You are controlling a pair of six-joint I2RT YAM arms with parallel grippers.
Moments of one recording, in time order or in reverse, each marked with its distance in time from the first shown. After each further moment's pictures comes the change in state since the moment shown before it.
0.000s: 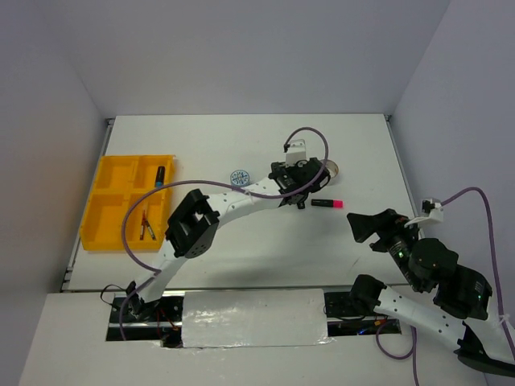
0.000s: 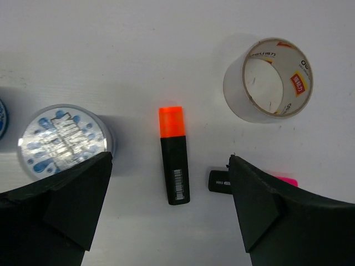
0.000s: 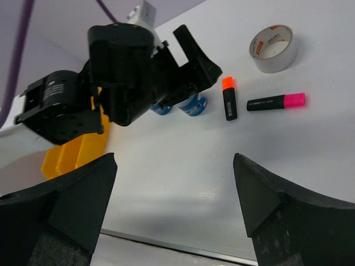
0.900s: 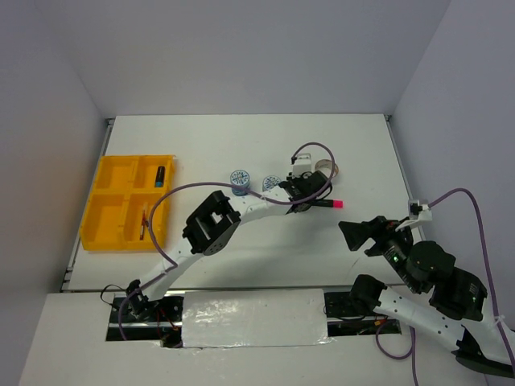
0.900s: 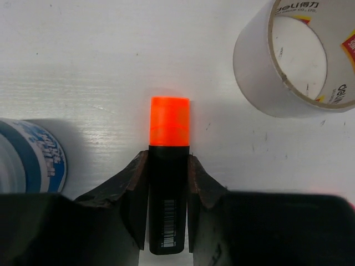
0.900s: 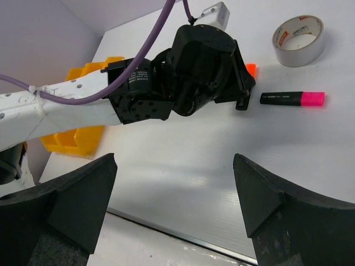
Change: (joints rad) left arm -0.002 0.251 0.095 0.123 0.045 0.038; right arm 0.000 -0.048 -0.063 0.045 -0.126 -0.112
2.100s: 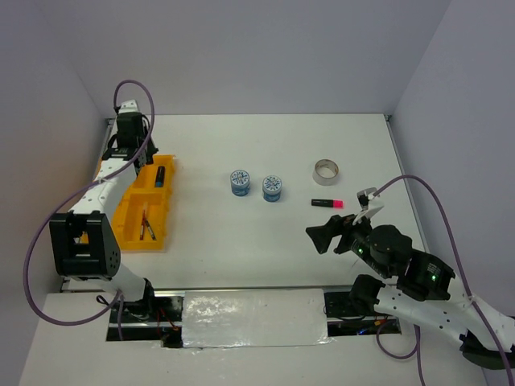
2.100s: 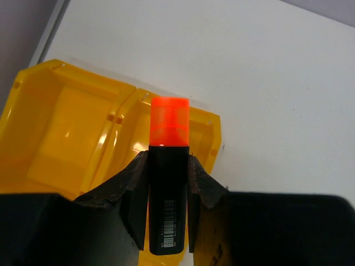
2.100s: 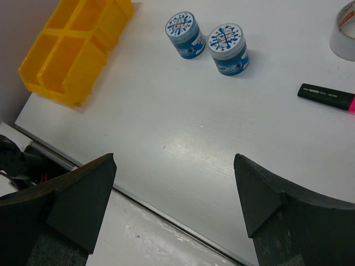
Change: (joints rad) left arm 0.977 -0.933 -0.807 0.152 0.373 0.581; right arm 0.000 0.193 -0.100 0.198 -0.196 -0.132
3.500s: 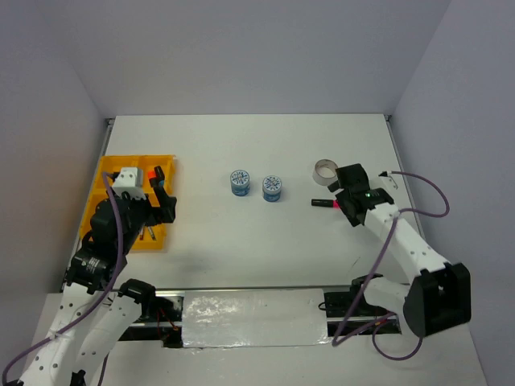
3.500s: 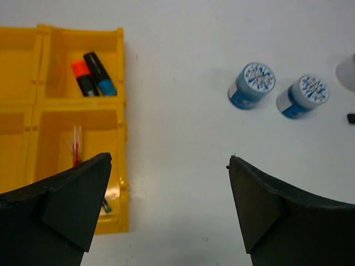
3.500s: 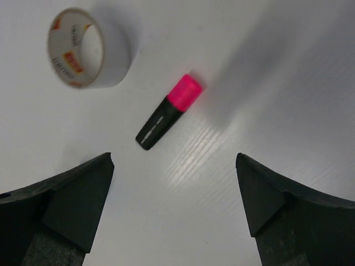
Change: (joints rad) left arm -0.280 -1.012 -0.447 -0.256 0.121 0.021; right arm -0.729 0.736 0.044 0.067 0.057 0.616
